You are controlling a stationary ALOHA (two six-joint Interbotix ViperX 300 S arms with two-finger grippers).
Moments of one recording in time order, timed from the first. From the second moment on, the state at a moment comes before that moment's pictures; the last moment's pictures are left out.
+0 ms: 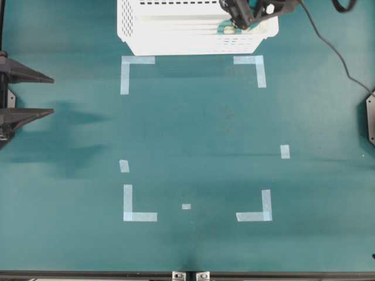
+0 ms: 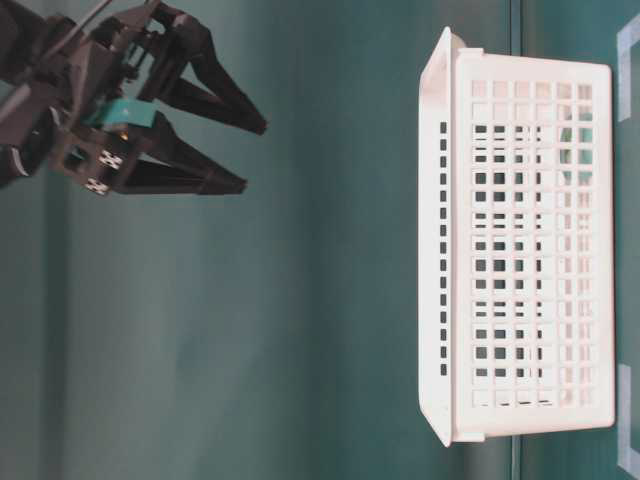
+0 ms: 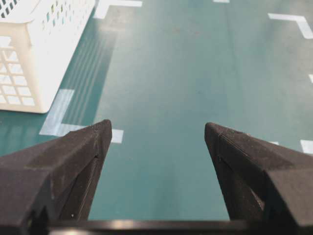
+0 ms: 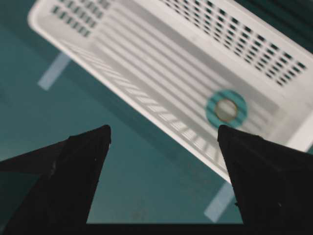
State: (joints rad) left arm 0.09 -1.43 1.58 -0.03 0.03 -0.01; right arm -0.23 -0.20 0.16 -0.27 0.94 0.93
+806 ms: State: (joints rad) left arm 0.09 -1.43 1.58 -0.03 0.03 -0.01; right arm -0.20 -0.56 0.76 -0.39 0.06 0.91
